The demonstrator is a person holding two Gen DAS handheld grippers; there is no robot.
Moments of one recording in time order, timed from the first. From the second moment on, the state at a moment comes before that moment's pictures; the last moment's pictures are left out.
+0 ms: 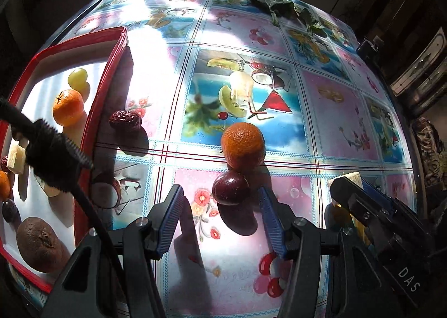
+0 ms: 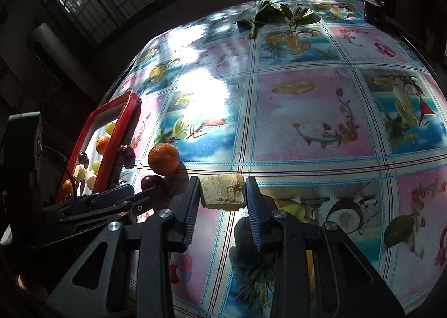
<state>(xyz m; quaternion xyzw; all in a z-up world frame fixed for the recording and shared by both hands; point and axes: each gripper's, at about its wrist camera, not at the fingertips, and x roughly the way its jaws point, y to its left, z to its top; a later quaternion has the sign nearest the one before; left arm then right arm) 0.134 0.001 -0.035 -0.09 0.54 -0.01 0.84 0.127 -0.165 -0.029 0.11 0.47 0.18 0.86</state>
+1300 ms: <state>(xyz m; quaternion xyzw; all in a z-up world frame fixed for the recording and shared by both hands) 0.063 0.069 0.017 -0.04 0.44 0.15 0.88 0.098 -0.089 0.000 0.06 0.45 0.23 0.86</state>
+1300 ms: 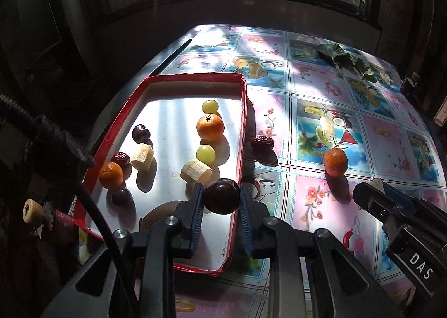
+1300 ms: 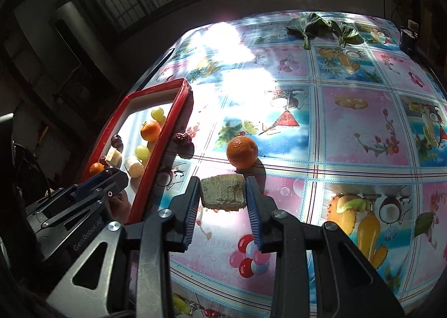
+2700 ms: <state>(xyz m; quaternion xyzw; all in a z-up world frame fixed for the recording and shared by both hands) 0.068 0.139 0.009 -0.07 0.44 0.20 0.87 0.123 0.008 0.000 0.02 0.46 0.28 0.84</state>
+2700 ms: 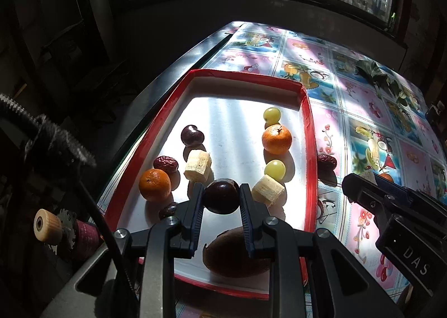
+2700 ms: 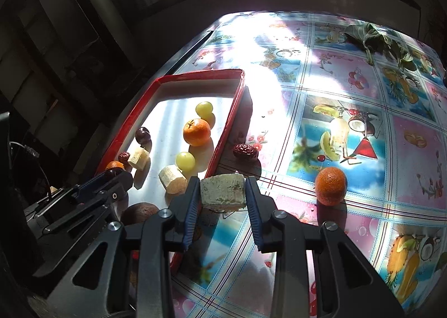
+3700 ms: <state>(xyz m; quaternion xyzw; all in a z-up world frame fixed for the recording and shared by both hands) 0.193 0.234 -0.026 -0.18 0.51 0.18 0.82 0.261 0.130 -0.033 -0.04 0.50 0.27 0.82</state>
